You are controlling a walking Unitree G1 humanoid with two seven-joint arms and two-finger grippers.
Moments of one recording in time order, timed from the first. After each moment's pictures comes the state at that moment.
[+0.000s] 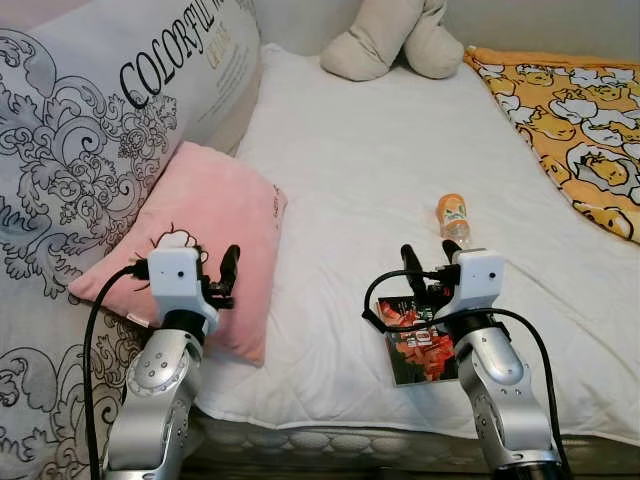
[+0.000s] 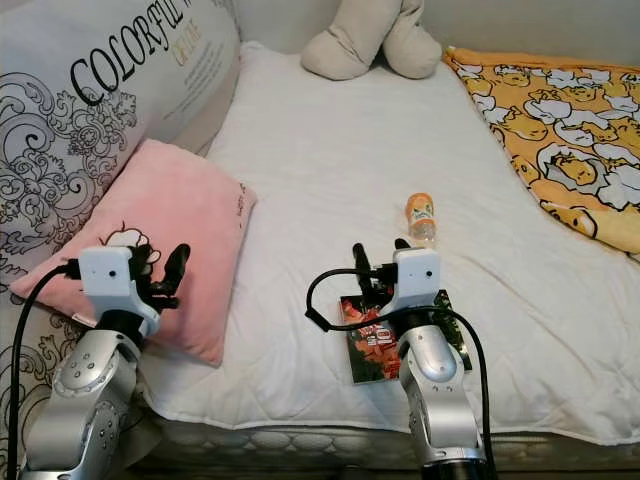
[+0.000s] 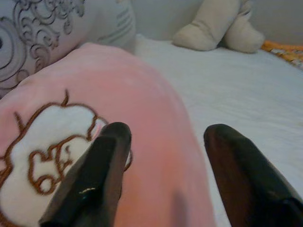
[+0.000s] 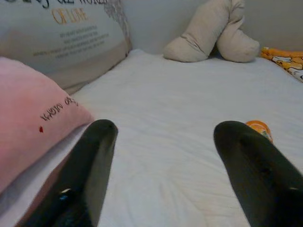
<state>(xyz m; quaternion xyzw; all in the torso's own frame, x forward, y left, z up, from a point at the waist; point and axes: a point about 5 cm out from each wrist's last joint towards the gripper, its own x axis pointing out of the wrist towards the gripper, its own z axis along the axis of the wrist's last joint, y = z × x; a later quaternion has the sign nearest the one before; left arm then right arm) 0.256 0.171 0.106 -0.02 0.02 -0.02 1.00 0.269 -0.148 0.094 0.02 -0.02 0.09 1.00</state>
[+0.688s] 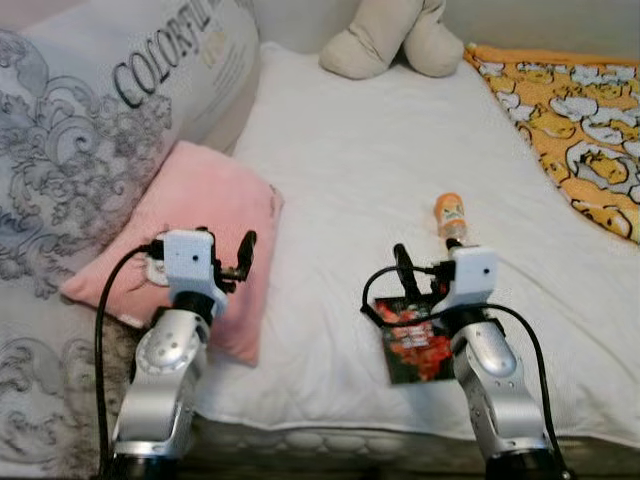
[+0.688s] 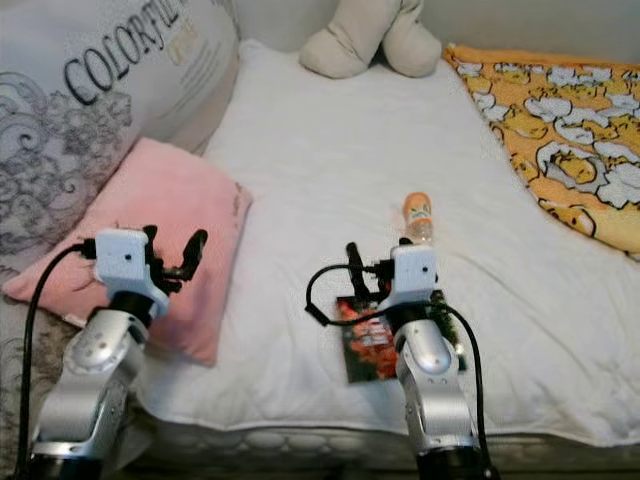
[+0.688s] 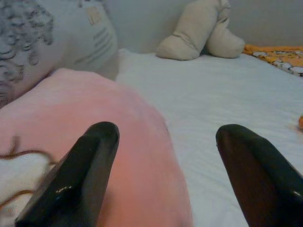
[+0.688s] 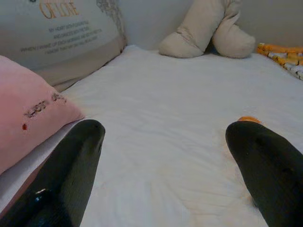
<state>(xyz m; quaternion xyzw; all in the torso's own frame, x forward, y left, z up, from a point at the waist) 0.274 0.160 0.117 0.00 -0.01 -0.06 1.00 0.279 -0.149 0.090 0.01 -0.01 0.08 1.00</state>
